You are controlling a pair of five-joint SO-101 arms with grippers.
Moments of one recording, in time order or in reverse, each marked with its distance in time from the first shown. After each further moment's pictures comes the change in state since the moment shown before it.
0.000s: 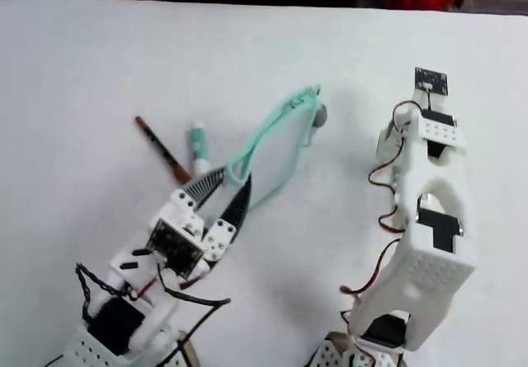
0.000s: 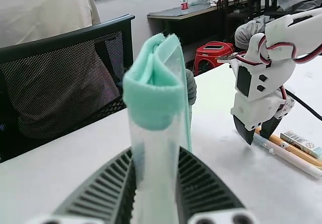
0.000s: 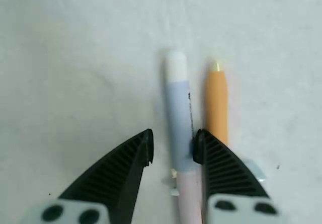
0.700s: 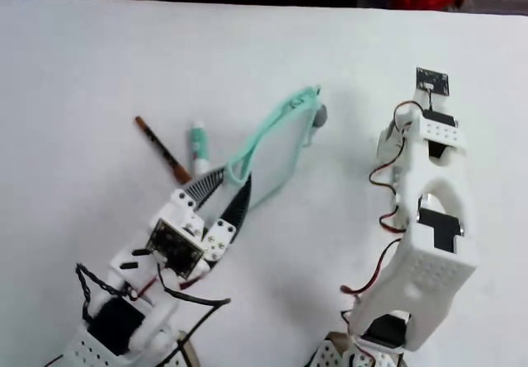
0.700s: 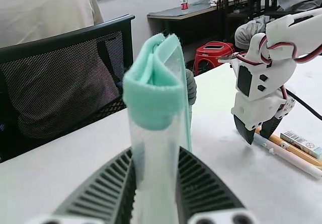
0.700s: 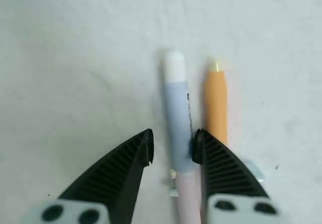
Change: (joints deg) left arm 0.0 0.0 0.0 0.0 0.0; right arm 0.4 0.1 0.0 -0.1 0.0
